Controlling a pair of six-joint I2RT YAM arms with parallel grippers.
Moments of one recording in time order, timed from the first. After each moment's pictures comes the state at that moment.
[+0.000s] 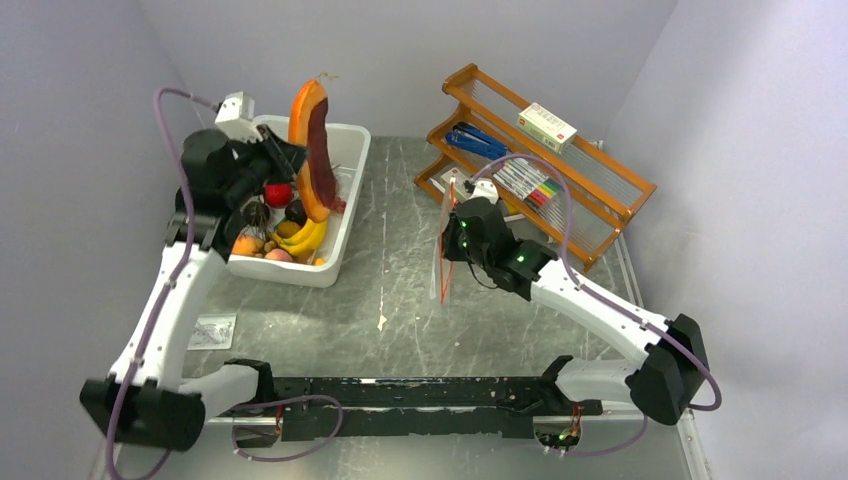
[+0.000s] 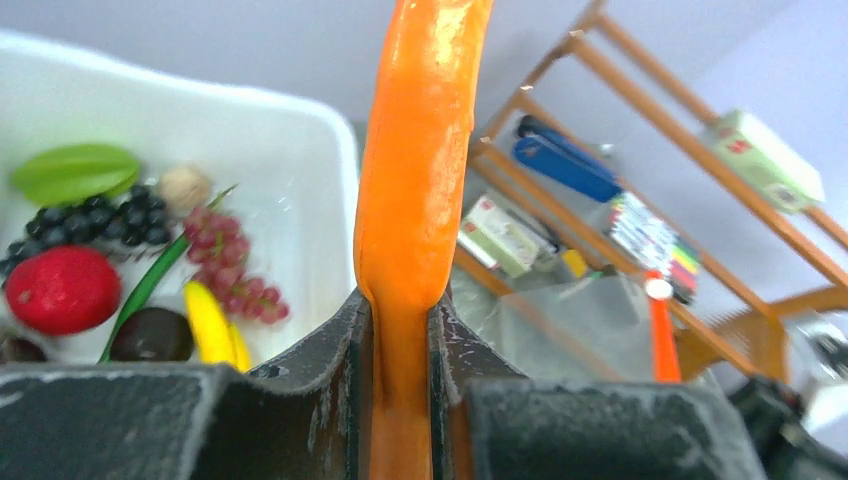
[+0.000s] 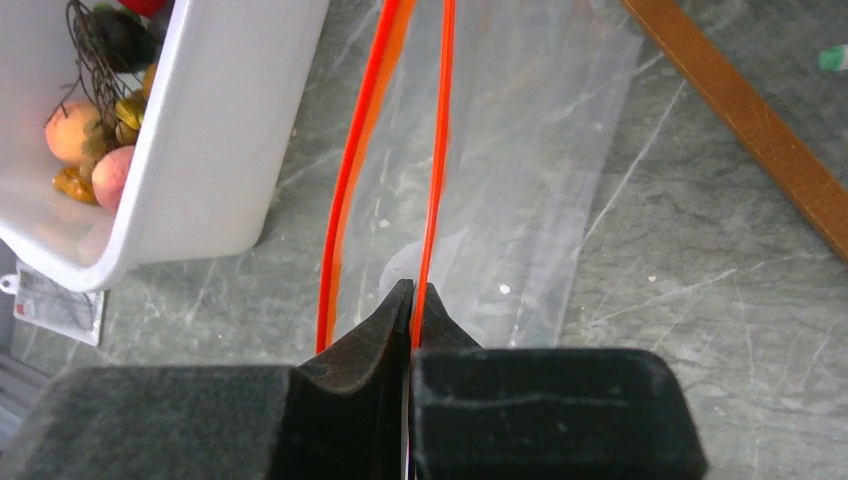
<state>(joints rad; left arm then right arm) -0.14 1.19 1.26 -0.29 0.21 -0.41 0.77 1.22 0.95 -0.32 0.24 0.61</state>
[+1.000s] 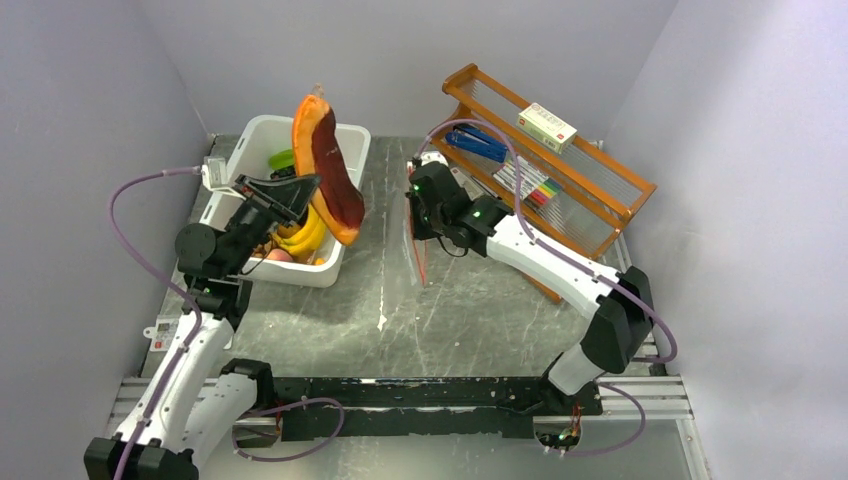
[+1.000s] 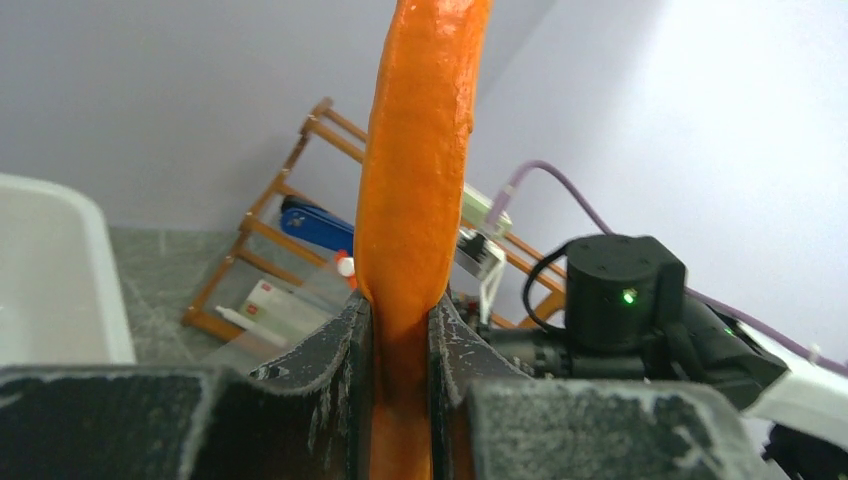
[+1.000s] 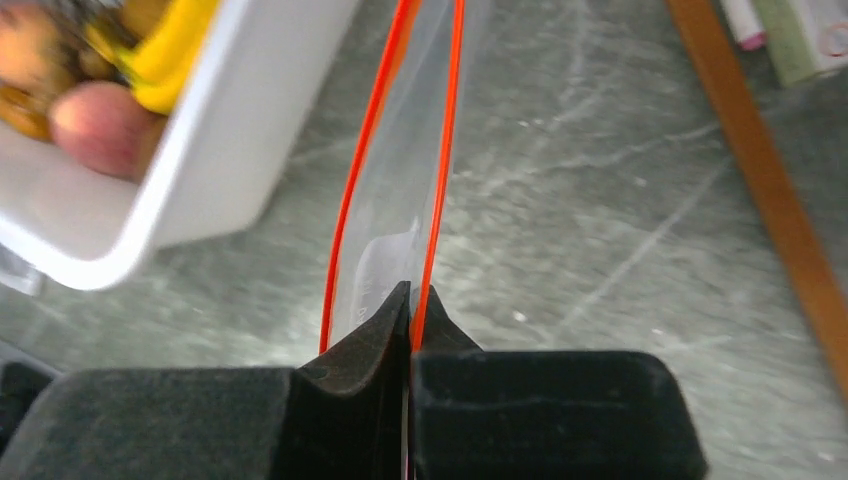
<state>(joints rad) -0.16 0.80 0.63 0.60 0.44 -0.83 0.82 1.57 1.40 -0.53 0.20 0.49</state>
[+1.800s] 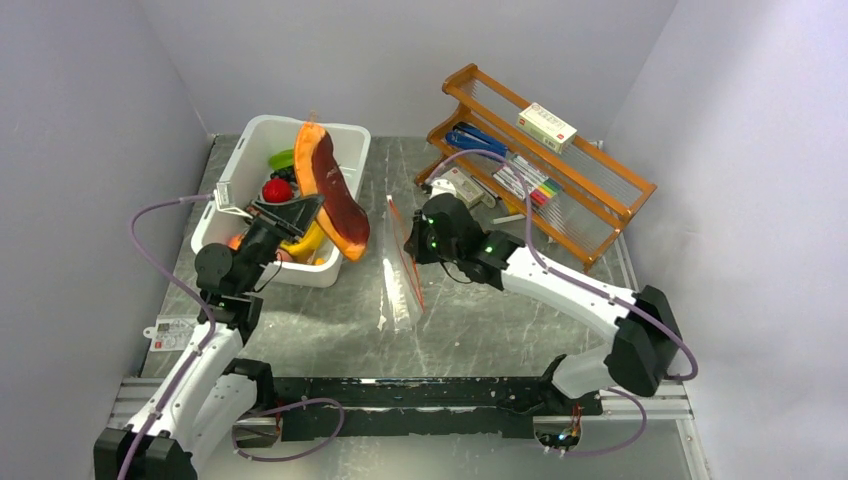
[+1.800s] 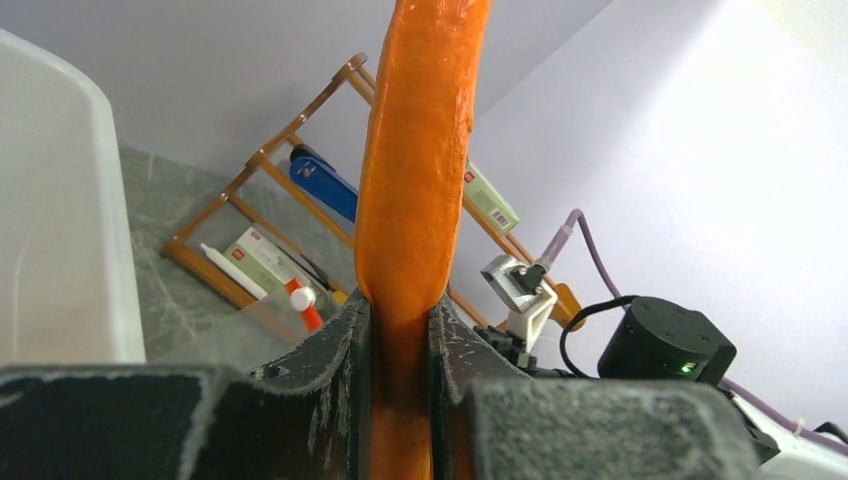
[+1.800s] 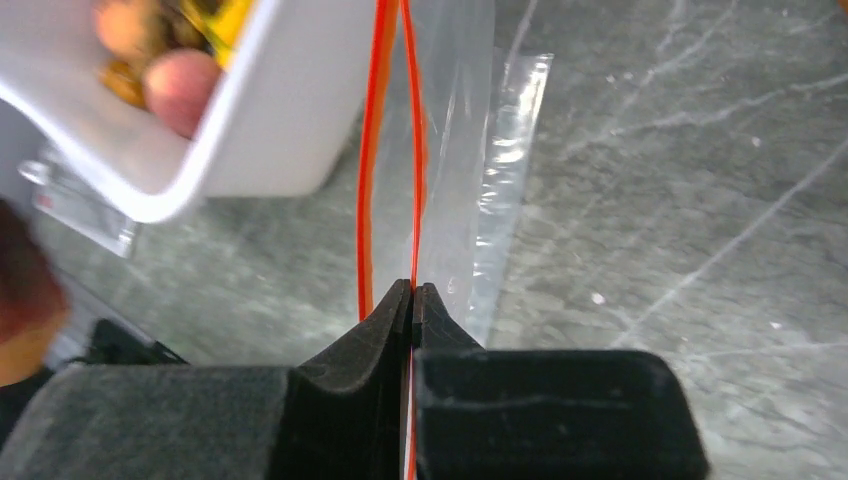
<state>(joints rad) -0.17 0.76 0.43 0.65 0.34 -0.98 0.86 1.44 1.12 -0.35 0.14 0.53</state>
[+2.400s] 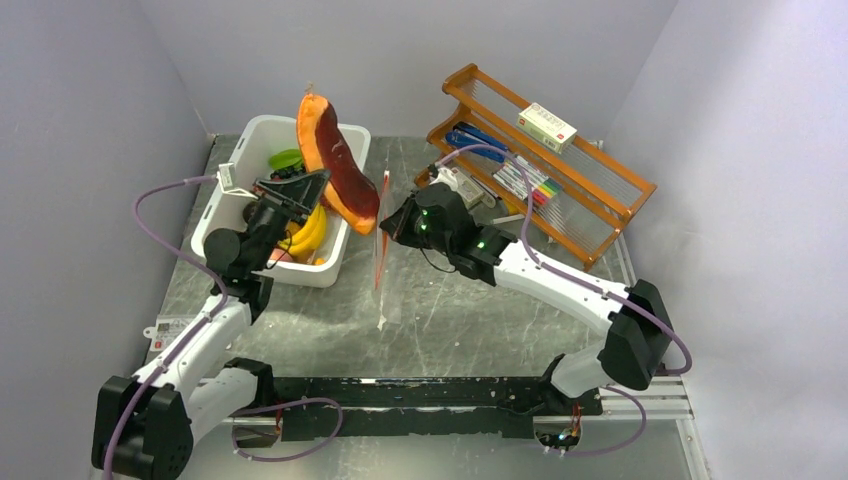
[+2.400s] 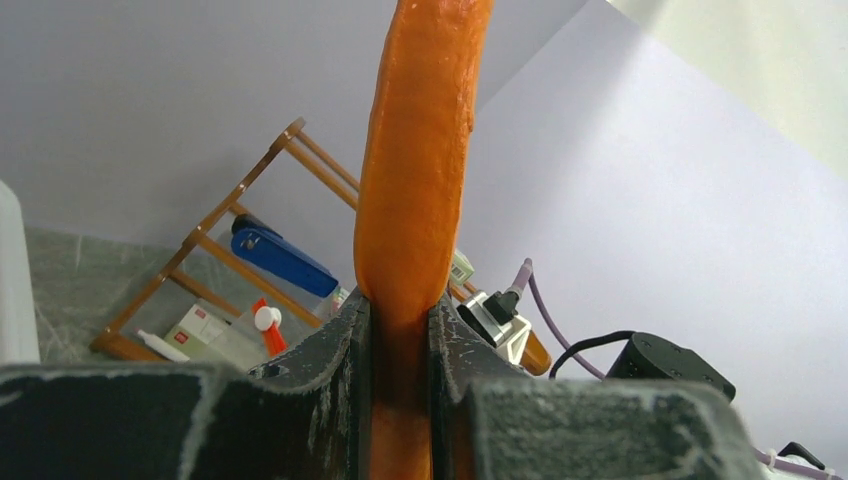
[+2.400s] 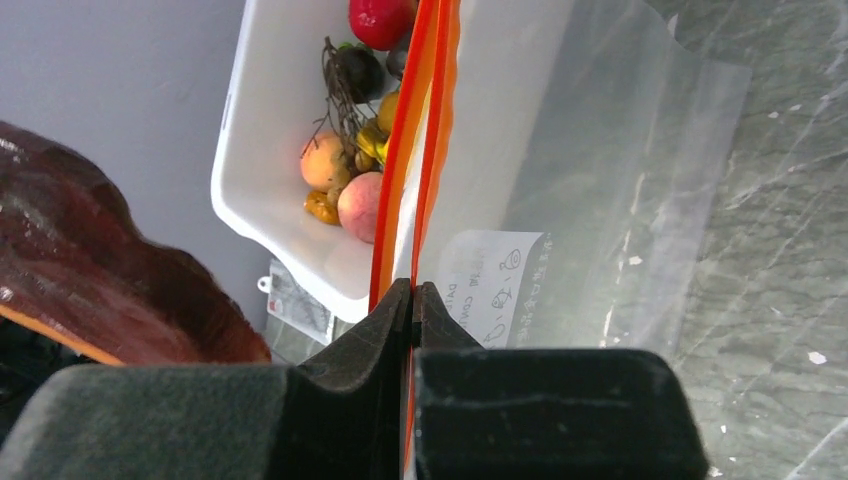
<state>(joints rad) -0.24 0.97 0.51 0.93 0.27 -1.01 0.88 1.45 1.16 -0.14 0.17 0.91</state>
